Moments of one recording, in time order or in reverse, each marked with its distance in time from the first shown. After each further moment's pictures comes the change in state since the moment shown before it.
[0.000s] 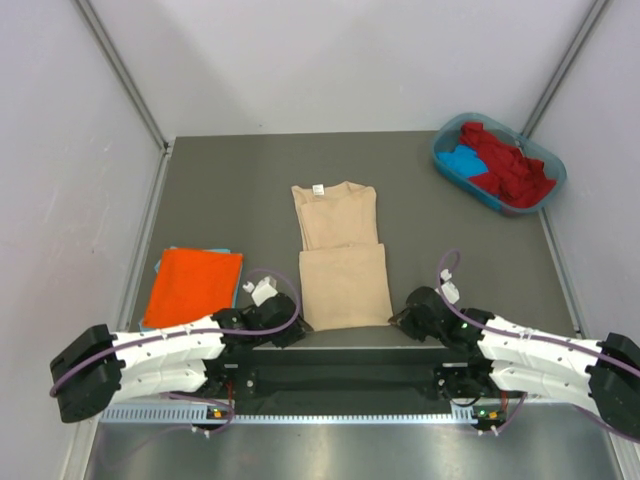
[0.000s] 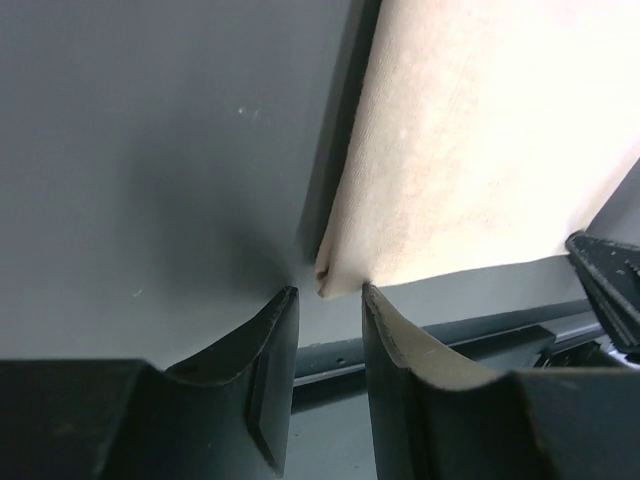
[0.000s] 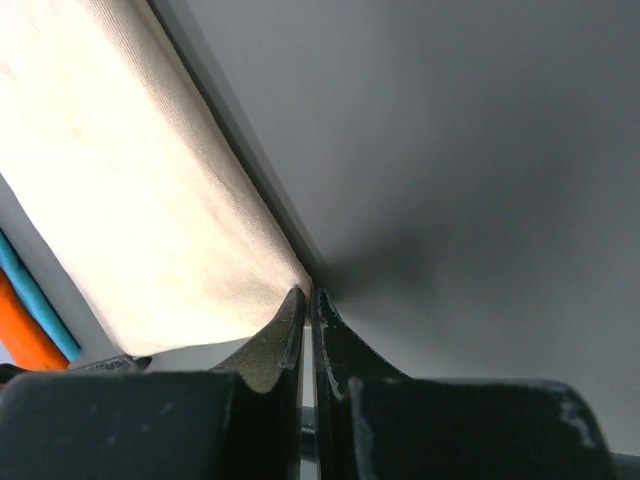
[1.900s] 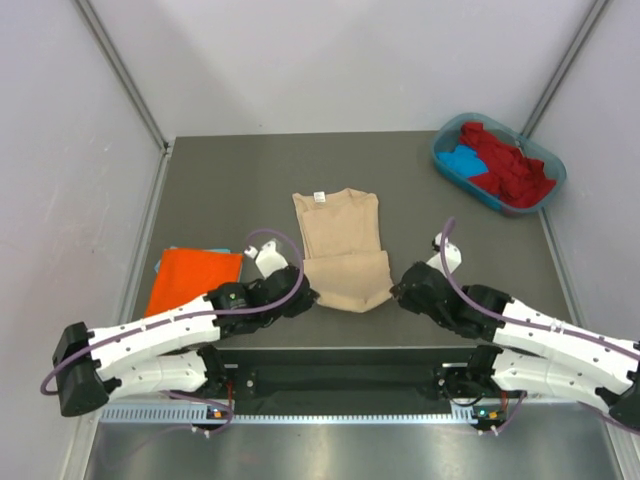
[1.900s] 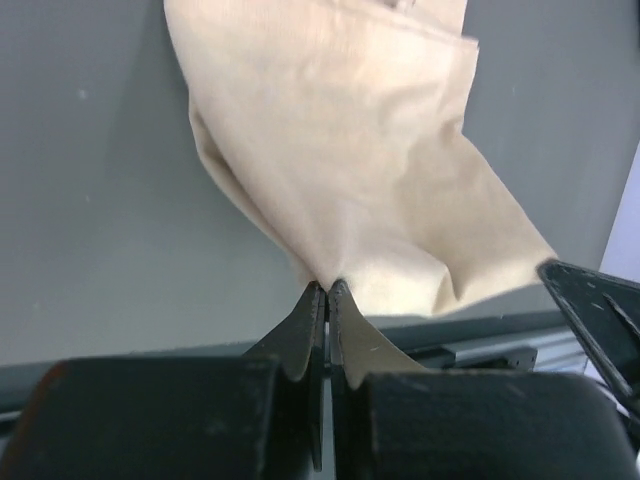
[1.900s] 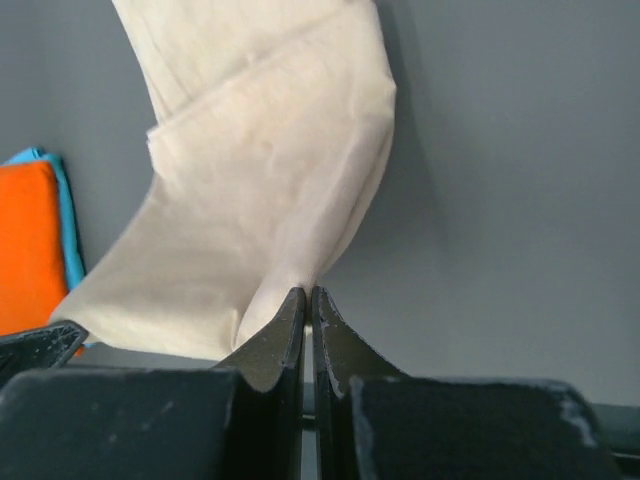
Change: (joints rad) left arm -0.061 0.013 0.403 -0.280 -0.234 0.084; right arm 0.108 -0.048 0.402 -0.362 0.250 -0.252
